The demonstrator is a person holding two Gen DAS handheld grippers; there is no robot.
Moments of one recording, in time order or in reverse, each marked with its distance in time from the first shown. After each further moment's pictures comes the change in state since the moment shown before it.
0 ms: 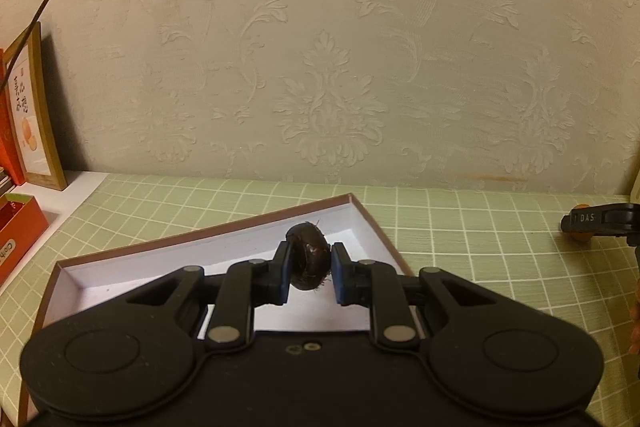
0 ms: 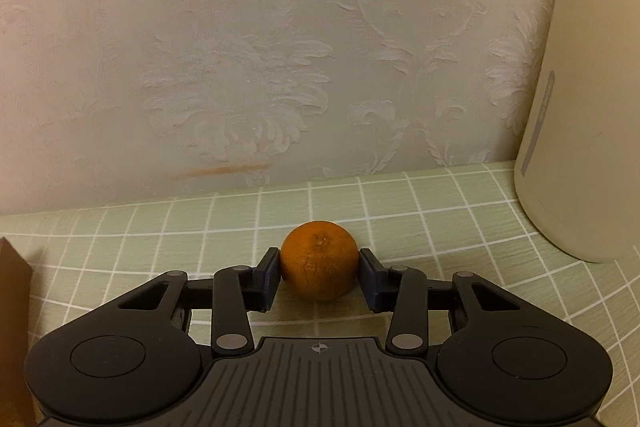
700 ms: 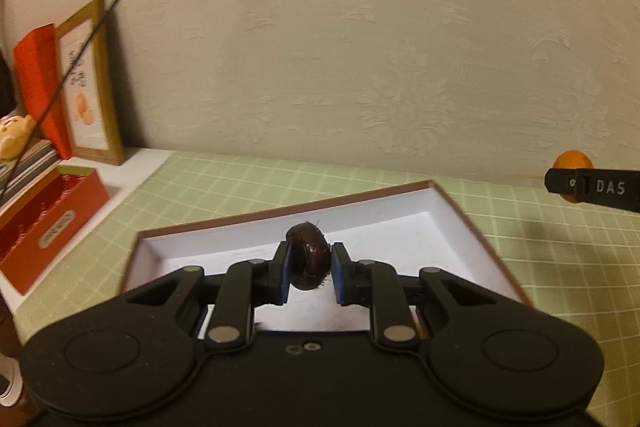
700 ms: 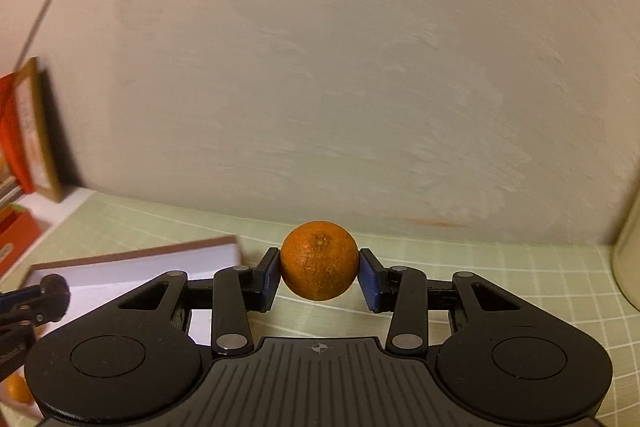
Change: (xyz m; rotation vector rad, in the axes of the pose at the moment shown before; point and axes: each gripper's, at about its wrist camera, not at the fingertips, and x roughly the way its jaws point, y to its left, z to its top) left arm -0.036 0.067 -0.012 -0.065 0.025 0.098; right arm -0.112 0.122 -0.016 -0.210 -0.144 0.319
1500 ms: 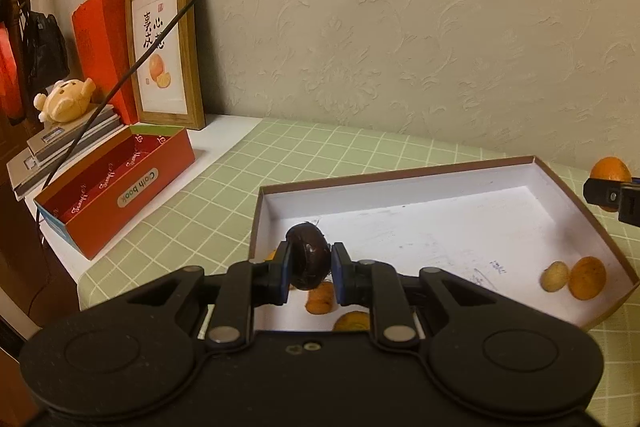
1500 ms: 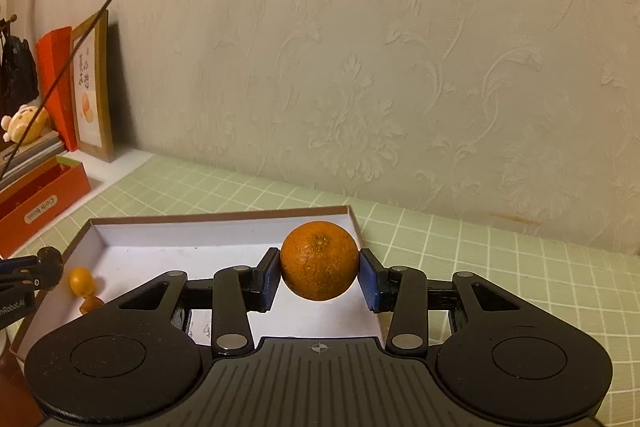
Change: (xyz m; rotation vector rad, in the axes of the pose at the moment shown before) left arm -0.004 0.087 -0.026 -0.058 0.036 0.115; right arm -0.004 0.088 -0.033 -0.116 0.014 0.063
